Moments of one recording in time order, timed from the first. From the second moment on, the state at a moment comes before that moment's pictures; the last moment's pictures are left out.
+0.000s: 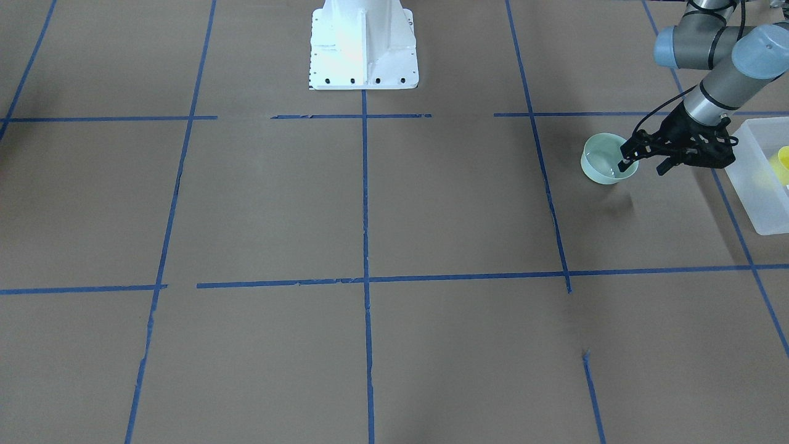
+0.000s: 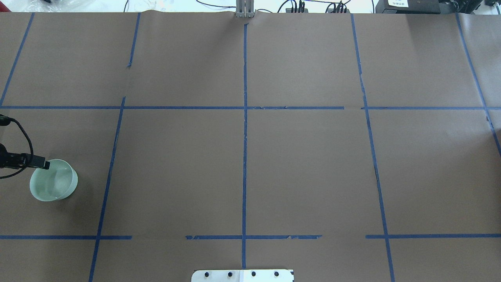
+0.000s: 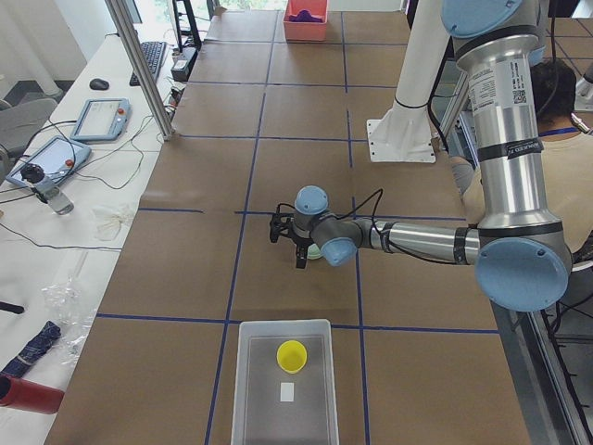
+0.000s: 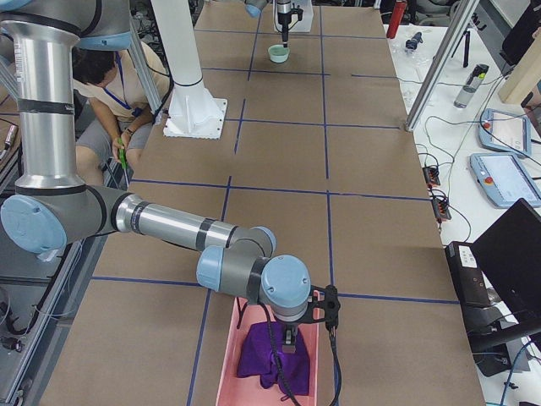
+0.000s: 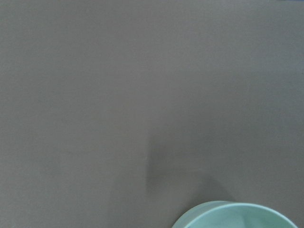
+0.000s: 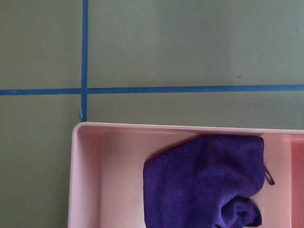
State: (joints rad) left arm -0.86 -1.35 -1.75 -2.37 -2.10 -0.94; right arm 1.79 -1.61 1.49 -1.54 2.37 -0.19
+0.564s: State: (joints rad) left arm -0.80 -1.33 -1.76 -2.36 -2.06 -0.95; right arm 1.71 -1.60 1.59 -1.54 2.44 -0.07
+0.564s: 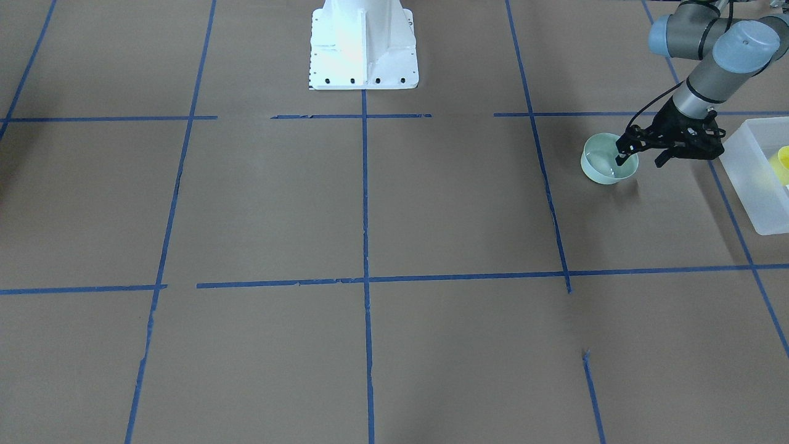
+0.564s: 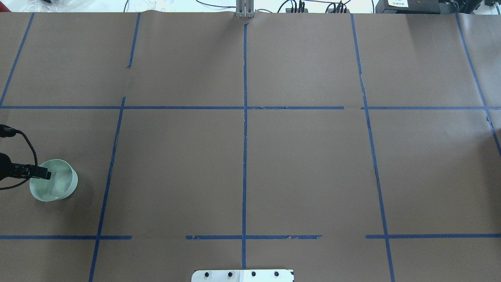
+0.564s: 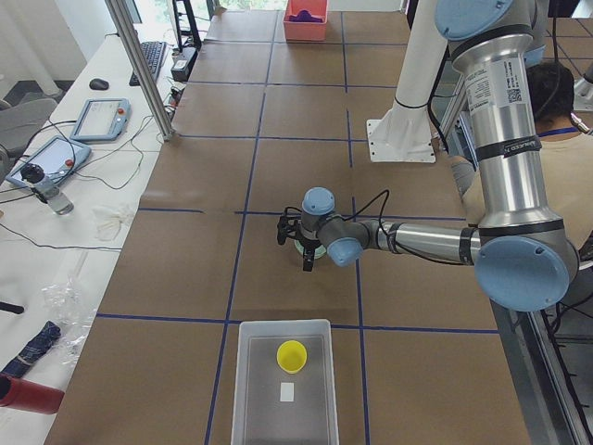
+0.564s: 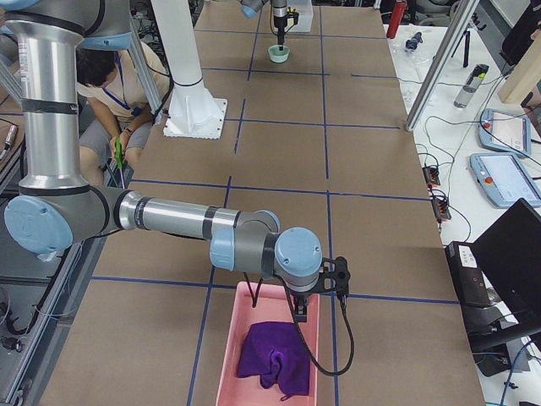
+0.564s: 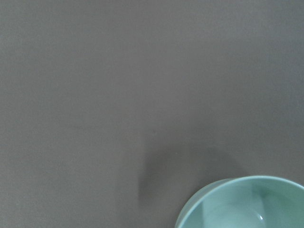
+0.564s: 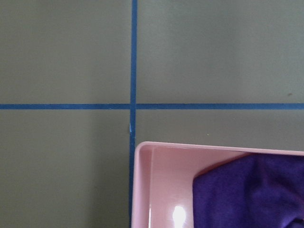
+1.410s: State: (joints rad) left arm -0.77 -1.32 -1.75 -2.37 -2.06 -0.95; right arm 1.48 -1.59 1.85 -1.54 2.44 0.37
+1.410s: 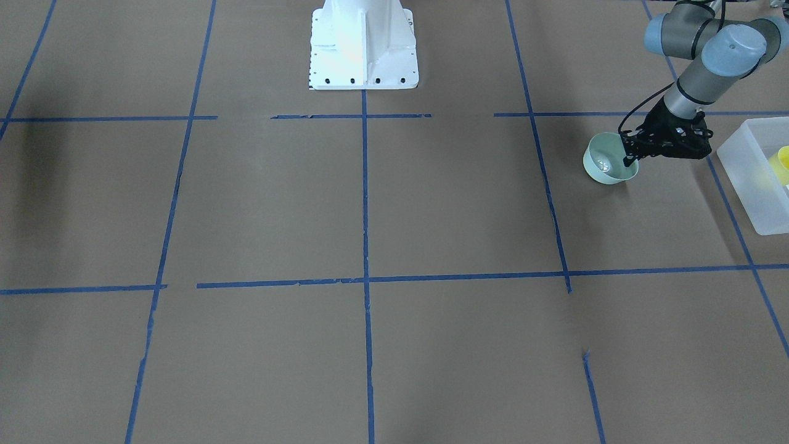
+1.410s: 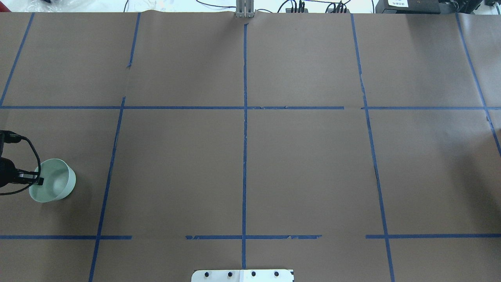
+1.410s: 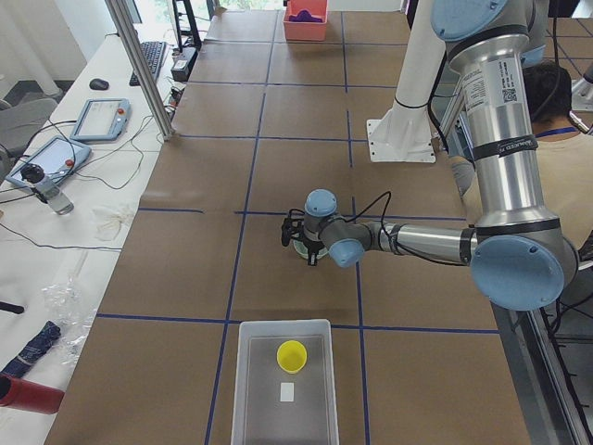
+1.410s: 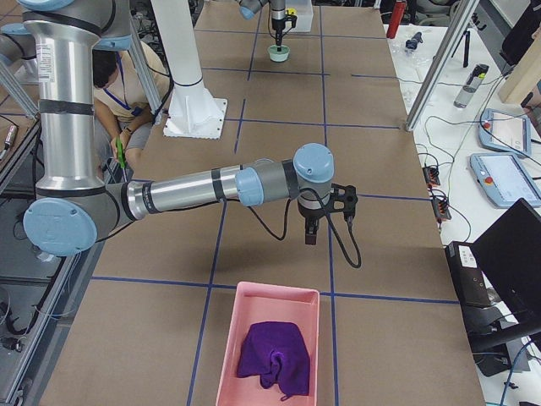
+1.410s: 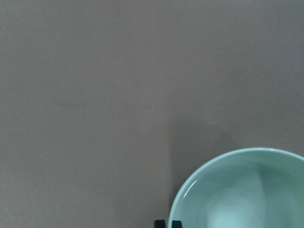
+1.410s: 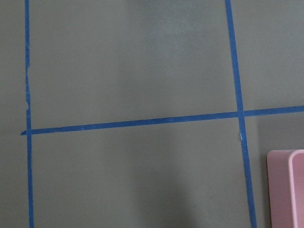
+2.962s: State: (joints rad) left arm -1.72 -1.48 -1.27 -2.09 -2.23 0.45; right arm 1.40 -1.59 1.91 -1.54 2.41 0.50
